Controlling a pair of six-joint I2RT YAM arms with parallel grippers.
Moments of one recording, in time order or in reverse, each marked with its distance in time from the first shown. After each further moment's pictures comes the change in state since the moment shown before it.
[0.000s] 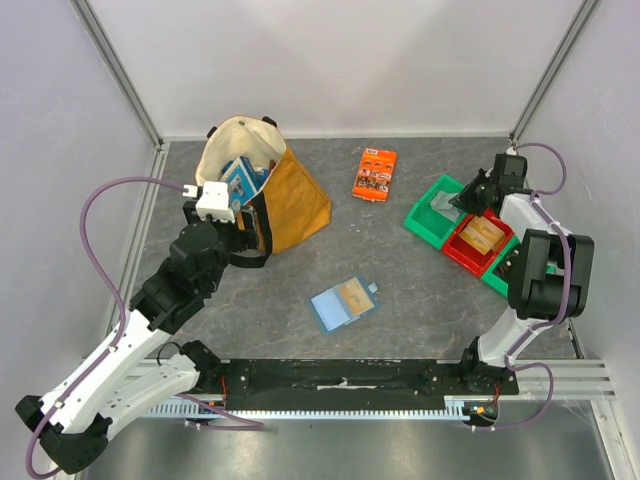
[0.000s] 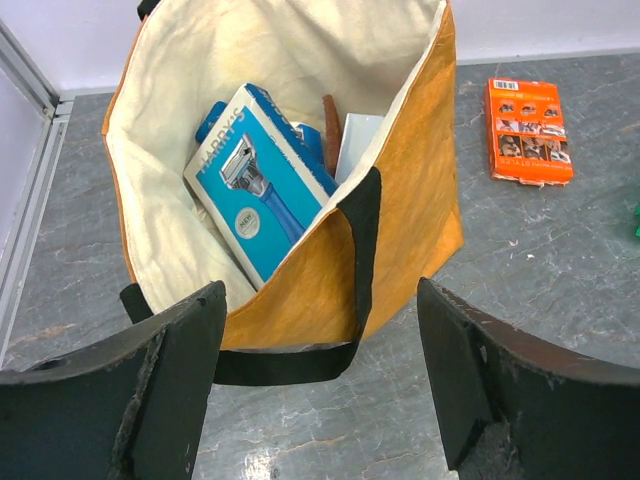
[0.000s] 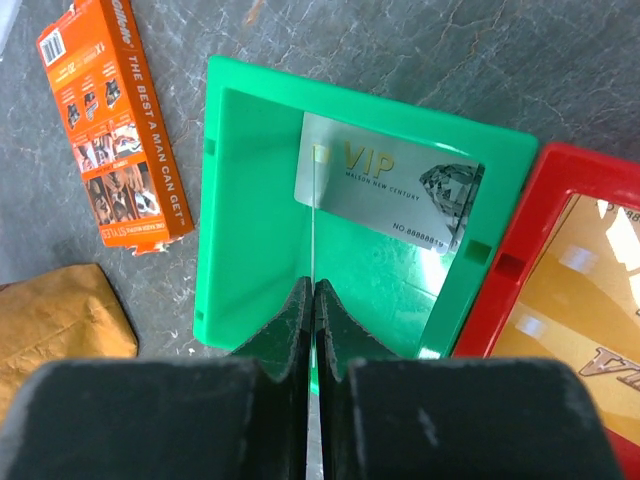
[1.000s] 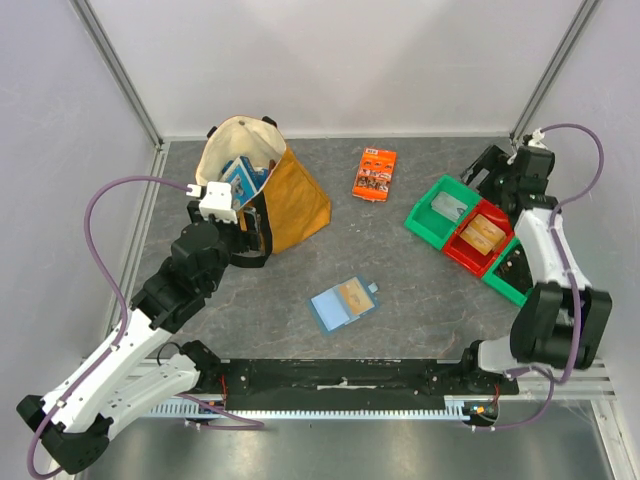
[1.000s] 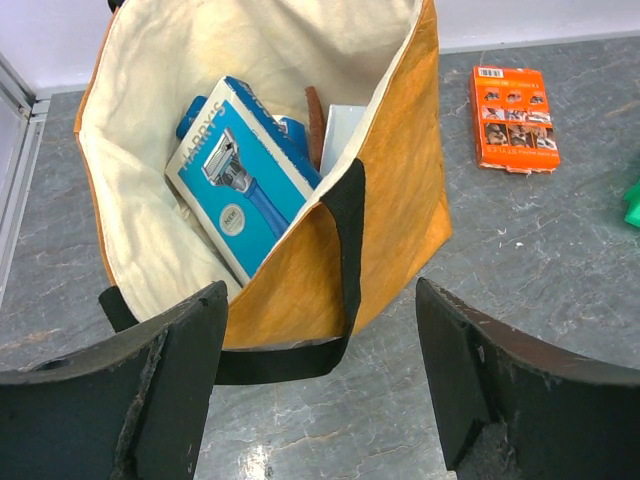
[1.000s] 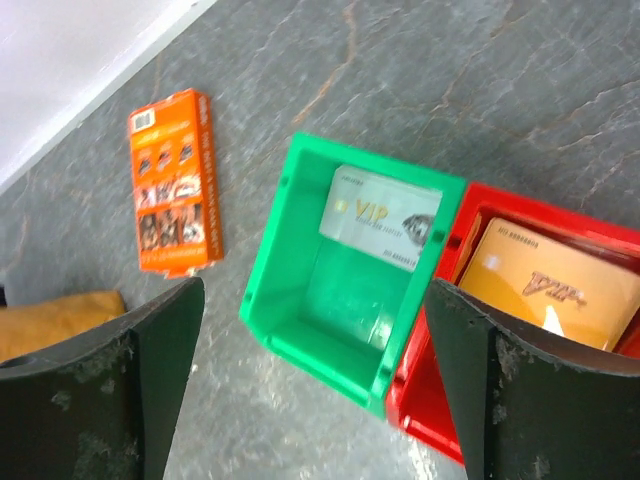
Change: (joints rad) left arm 0.011 0.004 -0.008 0.001 0.049 0.000; right arm -0.030 -0.210 0.010 -0.017 0.114 -0.092
